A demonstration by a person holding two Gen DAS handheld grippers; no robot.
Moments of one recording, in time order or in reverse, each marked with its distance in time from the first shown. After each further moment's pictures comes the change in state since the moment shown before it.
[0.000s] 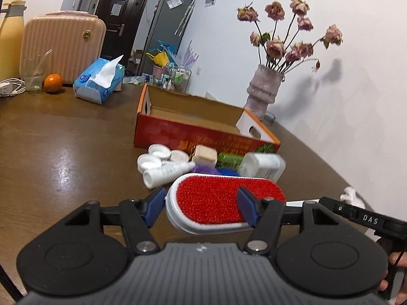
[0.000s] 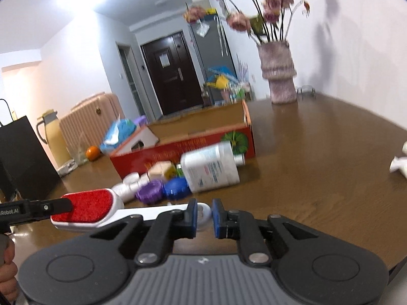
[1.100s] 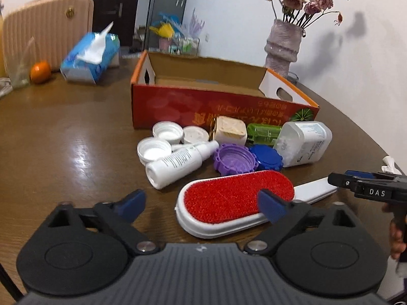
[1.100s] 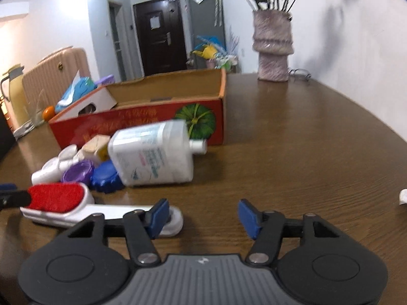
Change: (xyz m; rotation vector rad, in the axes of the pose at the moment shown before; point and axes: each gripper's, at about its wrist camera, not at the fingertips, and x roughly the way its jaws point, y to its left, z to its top) left arm 0.099 0.009 0.002 0.100 0.181 0.099; right arm 0.109 -0.040 0.008 -0.113 0.183 -0.110
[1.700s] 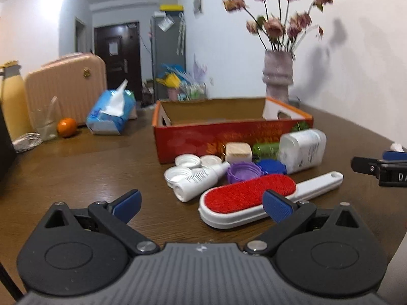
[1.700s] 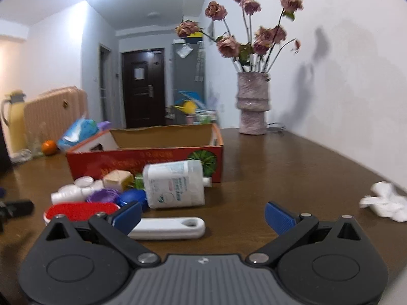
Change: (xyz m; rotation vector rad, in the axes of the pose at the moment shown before) left arm -0.055 -0.014 -0.032 0.165 -0.229 0.112; right arm -0.064 0.041 -0.028 0.007 -0.241 -0.087
